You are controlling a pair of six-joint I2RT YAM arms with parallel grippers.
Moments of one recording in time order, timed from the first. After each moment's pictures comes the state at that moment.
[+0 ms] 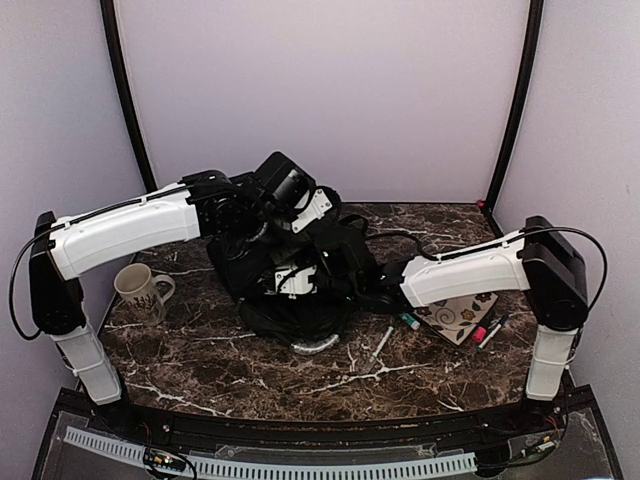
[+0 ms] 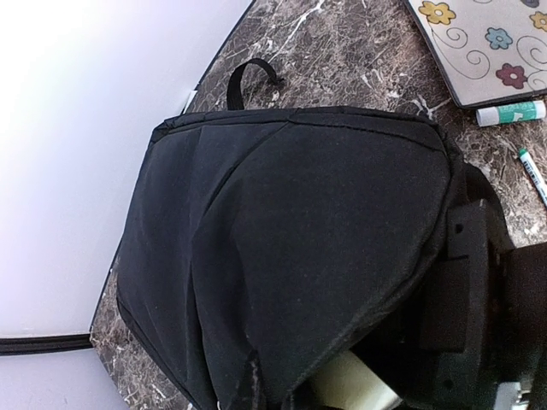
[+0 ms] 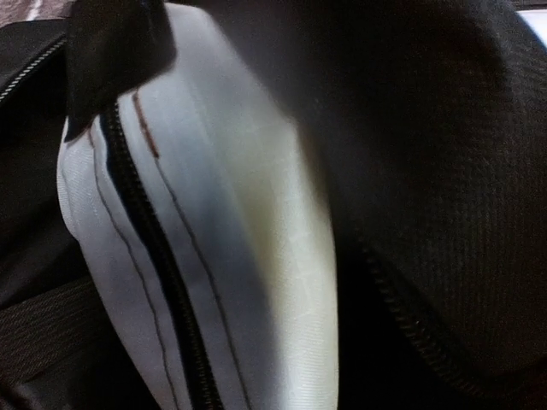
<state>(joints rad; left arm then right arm) -0.98 1.74 1.68 -0.81 -0.45 0.28 1.07 1.88 1.25 0.14 0.30 -1.06</state>
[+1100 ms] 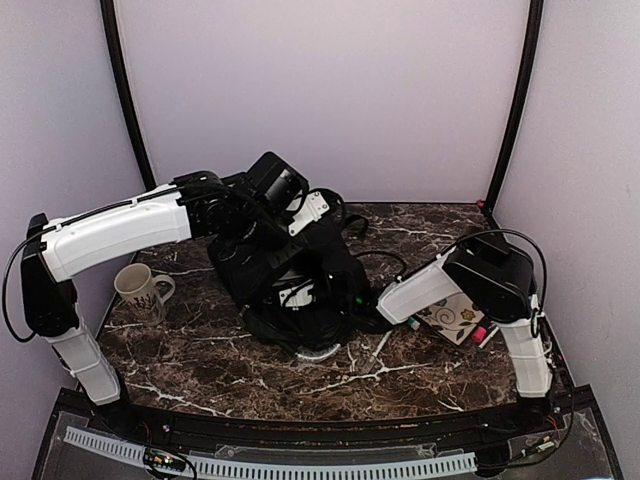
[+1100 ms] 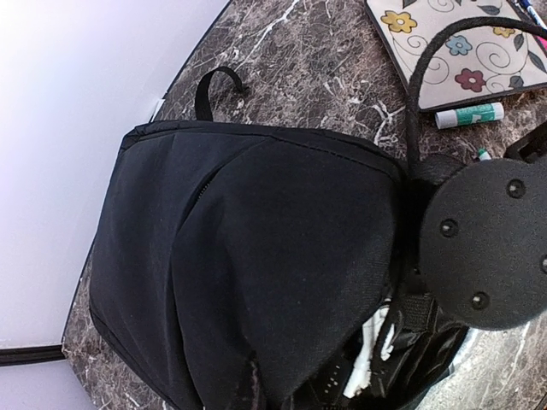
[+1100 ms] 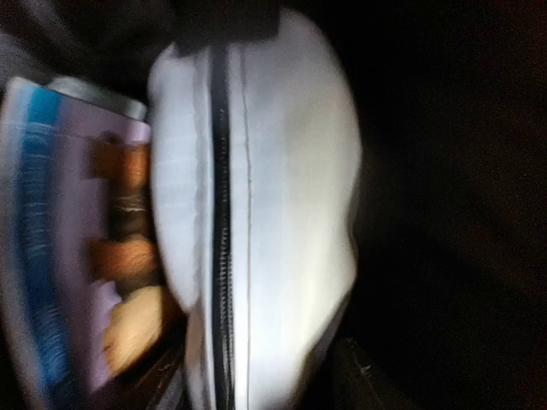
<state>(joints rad) -0.97 1.70 1.64 -0.80 -0.34 0.25 0.98 2.23 1.24 0.75 0.26 -1.37</state>
